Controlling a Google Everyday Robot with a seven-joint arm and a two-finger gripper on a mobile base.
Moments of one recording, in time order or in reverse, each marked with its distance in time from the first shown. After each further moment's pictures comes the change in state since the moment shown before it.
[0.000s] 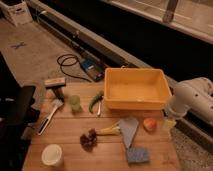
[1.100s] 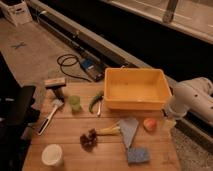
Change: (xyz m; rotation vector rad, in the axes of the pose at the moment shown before) arm -0.004 -0.003 -0.005 0.018 0.030 -0.034
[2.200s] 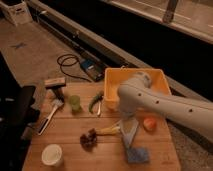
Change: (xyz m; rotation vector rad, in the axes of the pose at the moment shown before) arm -0.226 0.084 -0.010 -0.064 -0.080 -0.633
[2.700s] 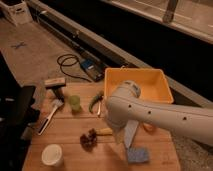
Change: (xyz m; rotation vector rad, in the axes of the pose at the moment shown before) arm -0.044 0.023 0.004 -0.010 -0.037 -0.120
